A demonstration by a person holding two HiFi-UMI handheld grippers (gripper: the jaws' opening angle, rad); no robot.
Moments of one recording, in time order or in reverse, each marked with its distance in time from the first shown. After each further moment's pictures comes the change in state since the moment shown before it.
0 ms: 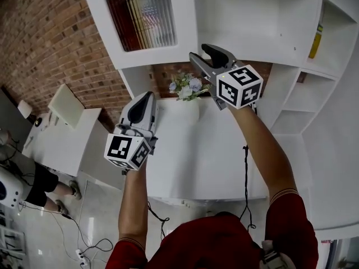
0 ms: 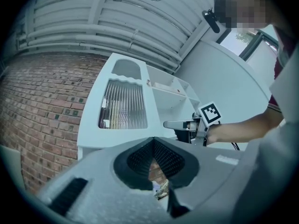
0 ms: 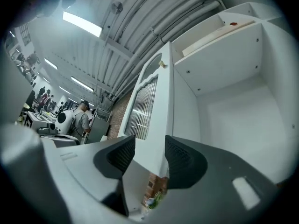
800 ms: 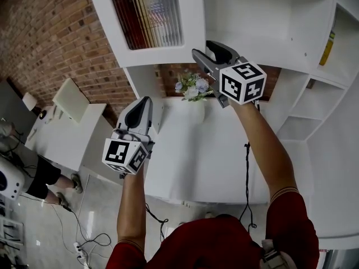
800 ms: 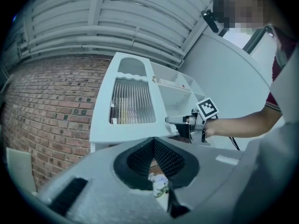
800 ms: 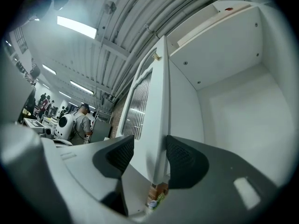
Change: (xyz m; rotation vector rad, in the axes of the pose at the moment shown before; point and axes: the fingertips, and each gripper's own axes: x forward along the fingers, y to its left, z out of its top) left arm -0.014 0.021 -0.012 0.022 0.046 0.075; right arm 0.025 -0.013 -0.006 0.057 0.019 0.028
